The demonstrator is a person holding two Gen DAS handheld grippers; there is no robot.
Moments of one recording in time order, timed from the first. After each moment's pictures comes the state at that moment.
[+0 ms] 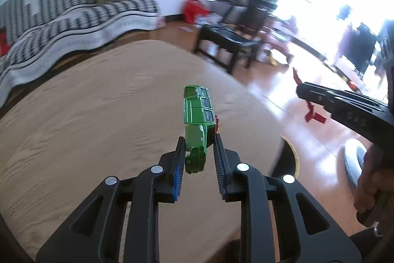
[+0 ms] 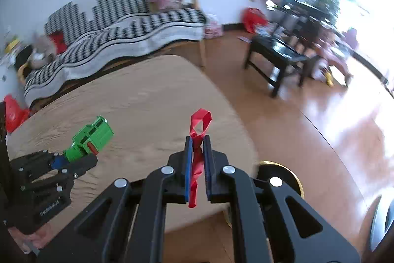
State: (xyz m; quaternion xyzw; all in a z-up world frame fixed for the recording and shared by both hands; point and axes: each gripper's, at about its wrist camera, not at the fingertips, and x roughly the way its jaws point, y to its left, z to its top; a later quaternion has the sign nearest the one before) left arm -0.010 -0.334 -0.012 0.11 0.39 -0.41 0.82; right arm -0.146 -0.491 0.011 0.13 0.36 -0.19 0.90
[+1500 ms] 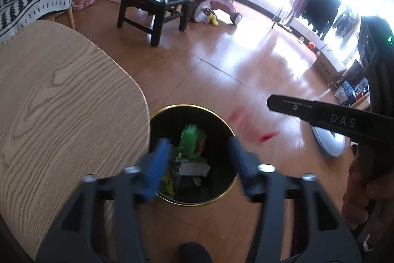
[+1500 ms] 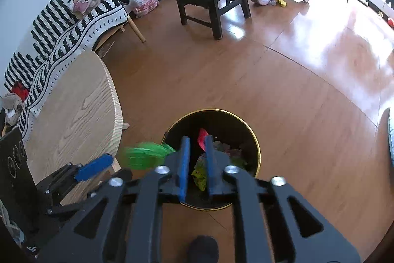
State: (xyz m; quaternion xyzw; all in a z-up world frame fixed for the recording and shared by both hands) left arm -0.087 -0.522 -0.096 0.14 0.44 -0.52 0.72; right arm -0.265 -0.658 -0.093 0.32 0.41 -0.27 0.81
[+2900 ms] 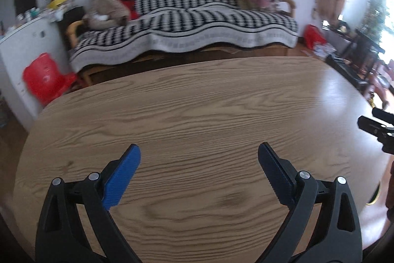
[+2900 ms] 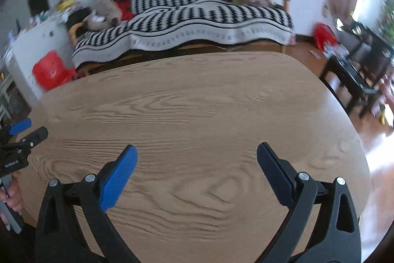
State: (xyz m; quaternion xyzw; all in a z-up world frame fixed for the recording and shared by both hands) left arm 0.054 0.006 0.000 0.06 0.37 -0.07 0.93; right arm 0.005 -0.258 -0.020 0.05 0.37 0.00 0.93
